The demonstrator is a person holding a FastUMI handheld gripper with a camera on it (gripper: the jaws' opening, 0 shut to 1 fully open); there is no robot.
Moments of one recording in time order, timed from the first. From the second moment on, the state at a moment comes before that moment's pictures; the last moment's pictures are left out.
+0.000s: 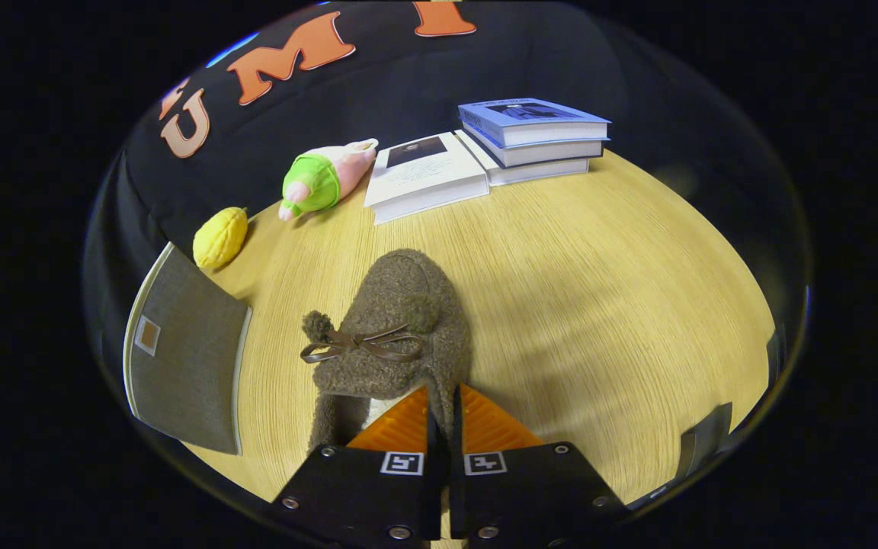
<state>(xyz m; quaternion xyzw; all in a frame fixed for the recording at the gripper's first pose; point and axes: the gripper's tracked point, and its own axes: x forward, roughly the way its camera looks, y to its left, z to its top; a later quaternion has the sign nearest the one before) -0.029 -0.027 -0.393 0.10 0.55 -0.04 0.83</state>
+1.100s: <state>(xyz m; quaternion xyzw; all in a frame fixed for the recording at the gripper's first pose) -0.001 0.151 -0.262 0.16 0.51 0.07 0.84</state>
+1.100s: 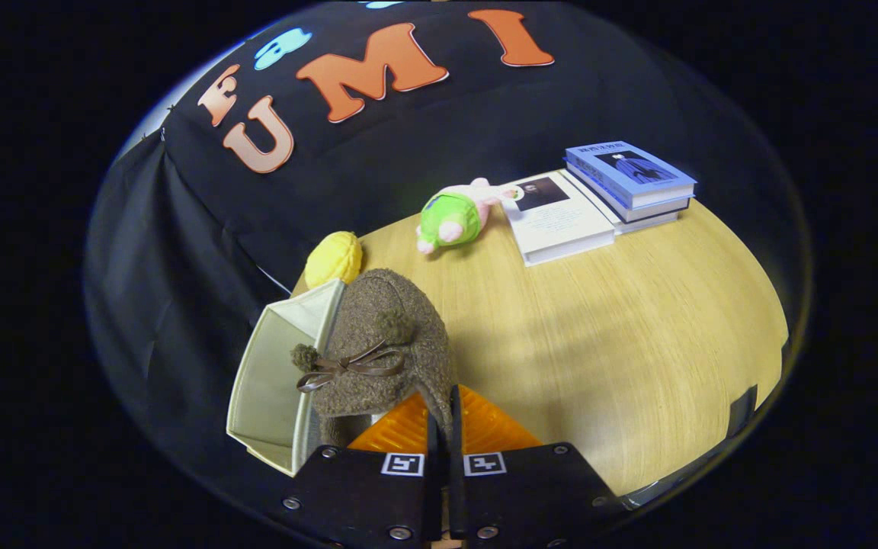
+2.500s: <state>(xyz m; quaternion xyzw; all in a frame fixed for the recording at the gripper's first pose) 0.023 0.307 -0.278 0.15 0.52 0.08 0.84</state>
